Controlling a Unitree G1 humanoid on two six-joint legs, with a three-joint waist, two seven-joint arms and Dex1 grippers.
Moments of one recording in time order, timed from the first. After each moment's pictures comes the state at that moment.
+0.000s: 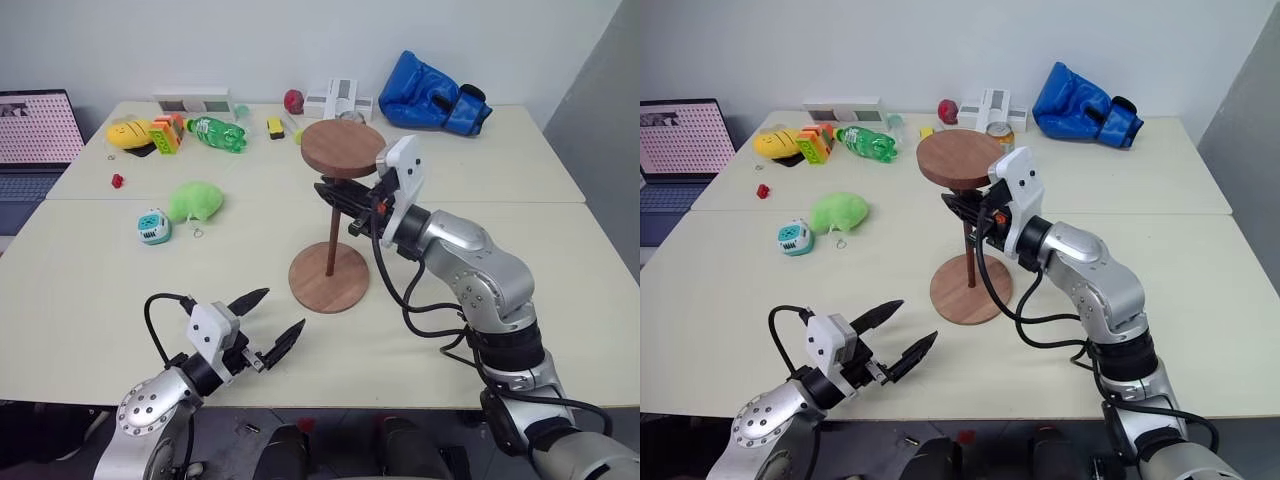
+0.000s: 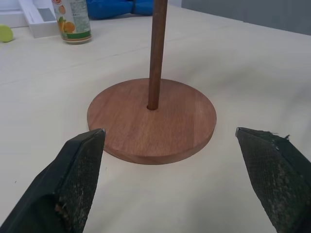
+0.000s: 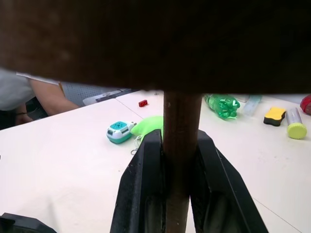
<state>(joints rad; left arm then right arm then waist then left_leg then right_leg) 0.29 0.41 0.09 -0.48 -0.35 0.15 -0.69 -0.69 -0.19 0.14 -0.25 0.45 0.66 0.48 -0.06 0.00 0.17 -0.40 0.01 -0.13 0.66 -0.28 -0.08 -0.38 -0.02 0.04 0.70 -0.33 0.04</state>
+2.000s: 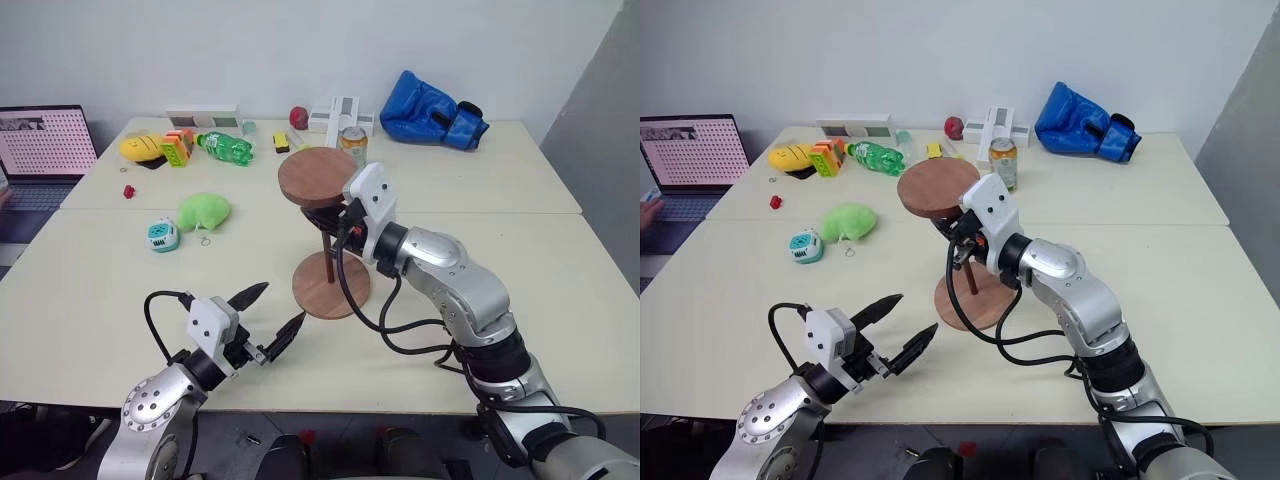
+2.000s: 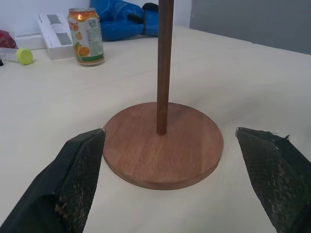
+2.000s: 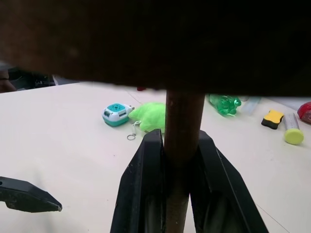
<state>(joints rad) 0.26 0.40 0.09 -0.48 -0.38 0.15 -0.64 -0.63 -0.19 0.30 -0.22 0.27 0.67 0.44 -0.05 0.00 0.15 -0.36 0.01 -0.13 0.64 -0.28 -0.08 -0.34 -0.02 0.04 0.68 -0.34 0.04</state>
